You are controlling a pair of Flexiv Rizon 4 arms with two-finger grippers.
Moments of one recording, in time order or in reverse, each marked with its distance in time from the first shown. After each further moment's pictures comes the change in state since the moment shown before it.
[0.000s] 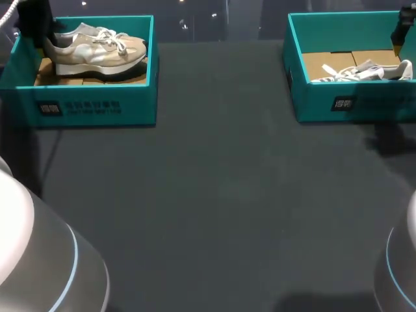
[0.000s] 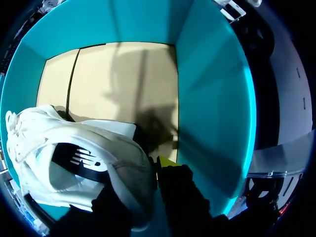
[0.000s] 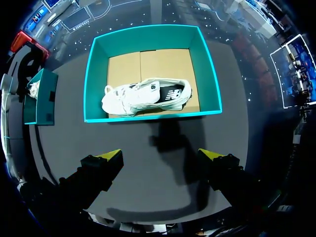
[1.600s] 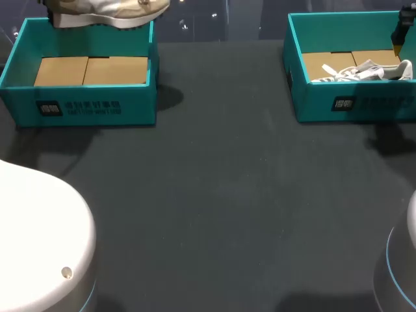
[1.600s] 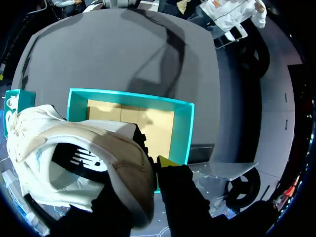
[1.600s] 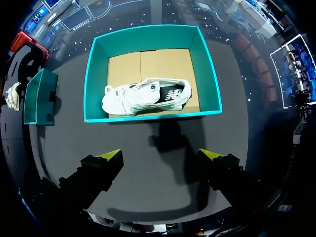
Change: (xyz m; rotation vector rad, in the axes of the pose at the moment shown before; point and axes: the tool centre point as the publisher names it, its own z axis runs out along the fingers) left arm -0.077 -0.130 -0.237 -0.023 0.108 -0.079; right arm 0.000 0.000 0.000 0.000 0.000 0.000
